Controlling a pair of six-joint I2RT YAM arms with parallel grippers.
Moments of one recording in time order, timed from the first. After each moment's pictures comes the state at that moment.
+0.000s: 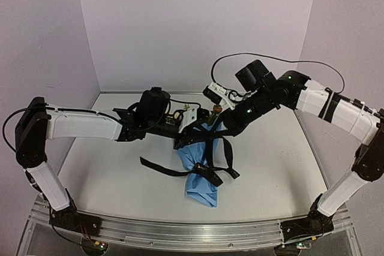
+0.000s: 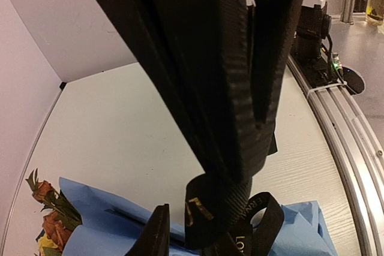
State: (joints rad) left arm -0.92 1.70 1.16 0.15 0.58 0.50; right arm 0.82 1.57 1.54 -0.88 -0.44 0.04
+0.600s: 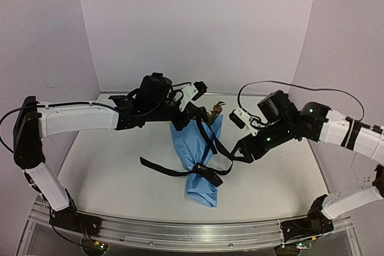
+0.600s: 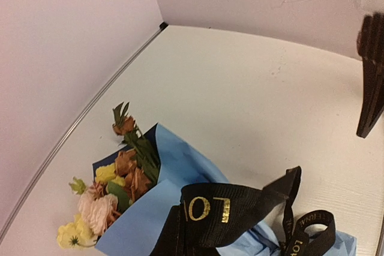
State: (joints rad) left arm -0.92 1.68 1.32 -0.01 0.11 0.26; right arm 0.82 1.29 1.14 -0.77 -0.25 0.17
